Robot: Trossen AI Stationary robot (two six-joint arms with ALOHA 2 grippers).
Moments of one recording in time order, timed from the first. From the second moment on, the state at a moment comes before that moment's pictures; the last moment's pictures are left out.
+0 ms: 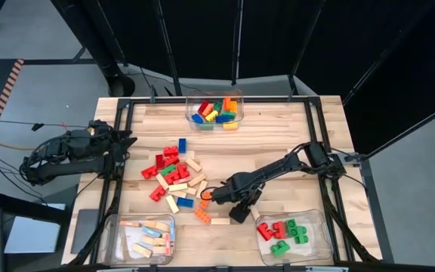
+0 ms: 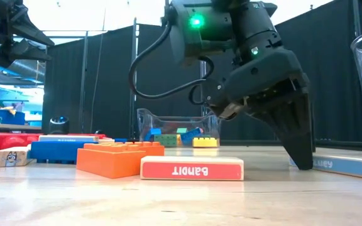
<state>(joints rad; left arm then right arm) 0.10 0.00 0.58 -0.93 -0.40 -0.59 0.27 2.20 1.58 -1.13 -0.31 0.87</state>
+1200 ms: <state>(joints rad) 0.10 0.00 0.58 -0.93 -0.41 -0.59 0.16 2.22 2.02 -0.07 -0.30 0.31</state>
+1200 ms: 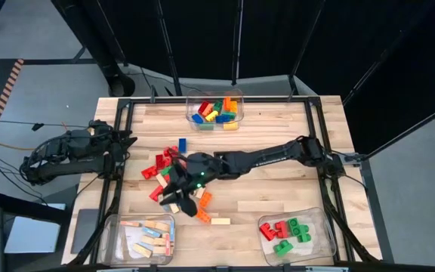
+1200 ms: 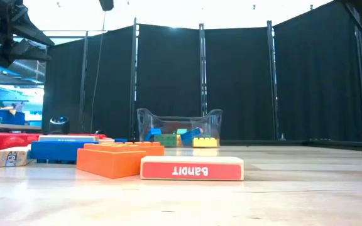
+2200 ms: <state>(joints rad) 0.10 0.01 0.58 -0.93 -0.41 -0.59 0.15 2.53 2.33 -0.17 -0.47 0.54</state>
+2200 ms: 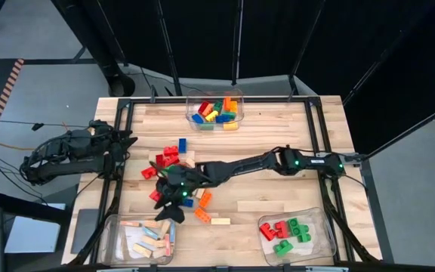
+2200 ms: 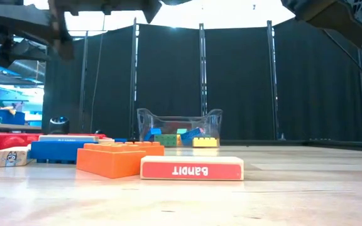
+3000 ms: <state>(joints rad) 0.10 0.01 0.58 -0.93 -0.41 -0.59 0.31 2.39 2.12 -0.88 0.05 0.73</state>
